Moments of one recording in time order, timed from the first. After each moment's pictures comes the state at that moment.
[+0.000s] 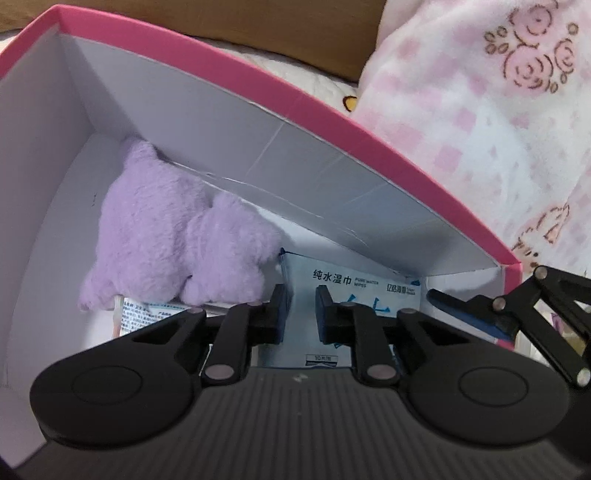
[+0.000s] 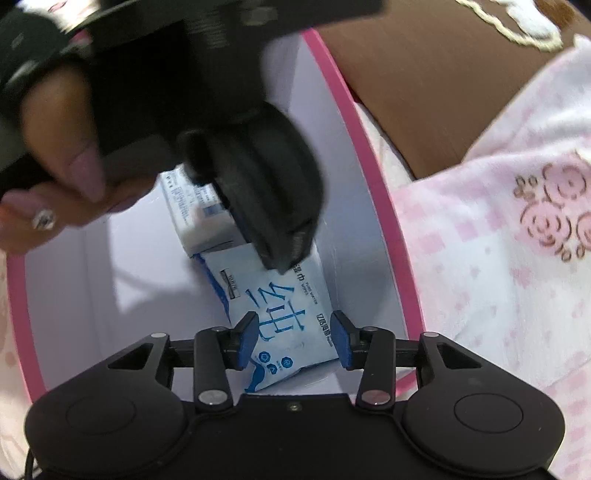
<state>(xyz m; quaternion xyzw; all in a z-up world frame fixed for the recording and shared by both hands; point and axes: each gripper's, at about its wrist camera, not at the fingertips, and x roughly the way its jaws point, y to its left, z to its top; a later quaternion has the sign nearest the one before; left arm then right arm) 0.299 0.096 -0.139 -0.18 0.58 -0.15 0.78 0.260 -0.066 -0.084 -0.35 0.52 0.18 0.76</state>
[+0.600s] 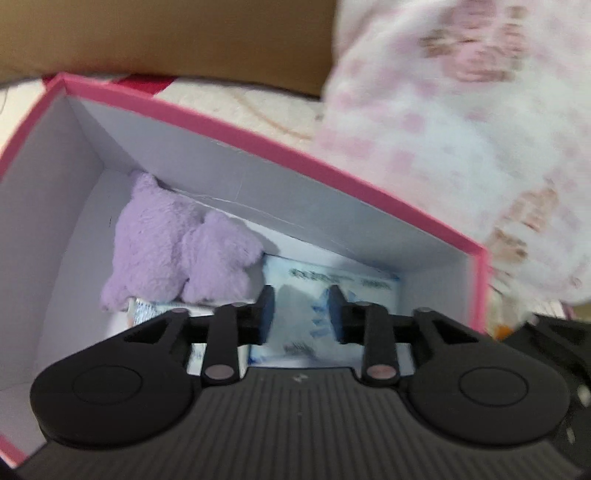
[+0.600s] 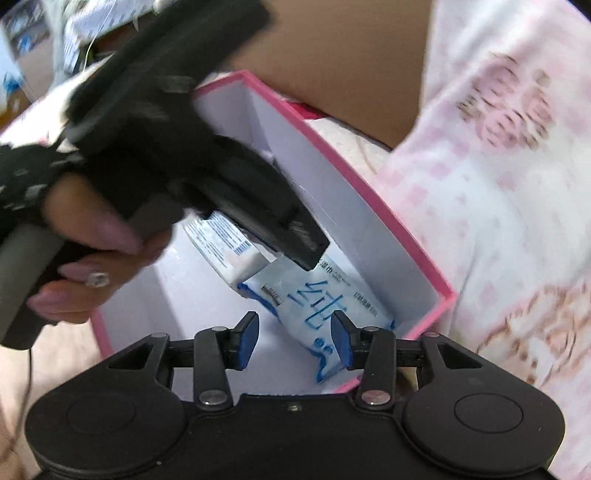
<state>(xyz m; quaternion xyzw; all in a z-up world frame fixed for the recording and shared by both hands) 0.265 0.063 -0.086 -0.12 0.56 -0.15 0.80 0.217 -0.104 -0.051 -0.10 0.51 0.18 0.83</state>
